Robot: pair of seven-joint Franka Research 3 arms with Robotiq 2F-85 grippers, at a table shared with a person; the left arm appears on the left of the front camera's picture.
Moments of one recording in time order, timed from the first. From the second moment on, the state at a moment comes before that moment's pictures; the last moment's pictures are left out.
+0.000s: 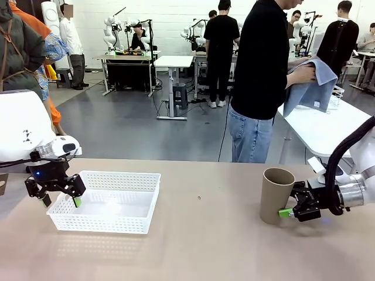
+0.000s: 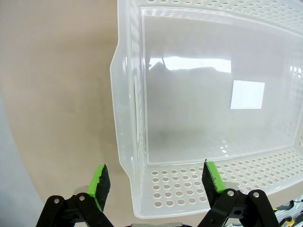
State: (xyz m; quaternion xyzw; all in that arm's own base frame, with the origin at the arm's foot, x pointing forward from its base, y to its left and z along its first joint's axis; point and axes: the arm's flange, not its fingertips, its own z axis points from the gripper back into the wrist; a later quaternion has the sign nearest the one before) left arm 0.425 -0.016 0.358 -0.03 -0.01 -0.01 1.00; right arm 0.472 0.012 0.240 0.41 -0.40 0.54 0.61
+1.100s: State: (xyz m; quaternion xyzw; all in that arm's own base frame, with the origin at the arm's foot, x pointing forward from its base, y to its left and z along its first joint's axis) left arm 0.434 -0.013 0.337 0.00 0.02 0.02 1.00; right arm 0.472 0.048 0.237 0.44 -0.39 0.56 0.58
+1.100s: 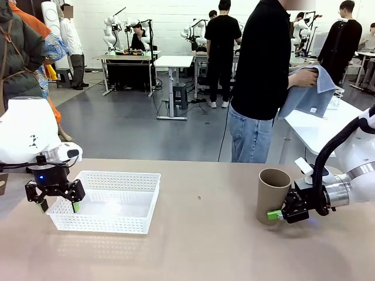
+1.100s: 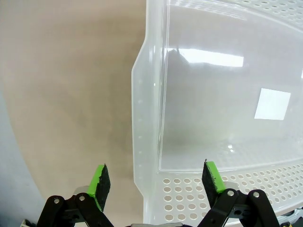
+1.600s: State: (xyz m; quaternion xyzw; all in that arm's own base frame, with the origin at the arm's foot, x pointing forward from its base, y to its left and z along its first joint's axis) left arm 0.434 -0.013 0.337 0.00 0.02 0.02 1.00; right arm 0.471 0.049 0.236 0.44 -0.39 0.57 0.57
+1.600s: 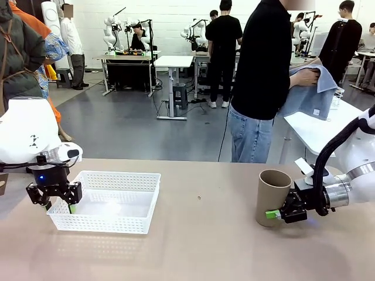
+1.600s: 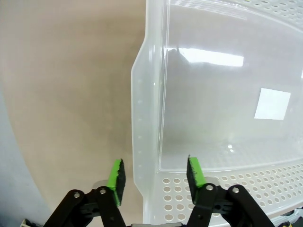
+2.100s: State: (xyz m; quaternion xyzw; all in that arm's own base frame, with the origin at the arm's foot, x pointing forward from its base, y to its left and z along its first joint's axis) left arm 0.434 -0.011 0.336 0.00 0.03 0.02 1.00; right arm 0.471 0.048 0.236 0.44 -0.39 0.57 0.57
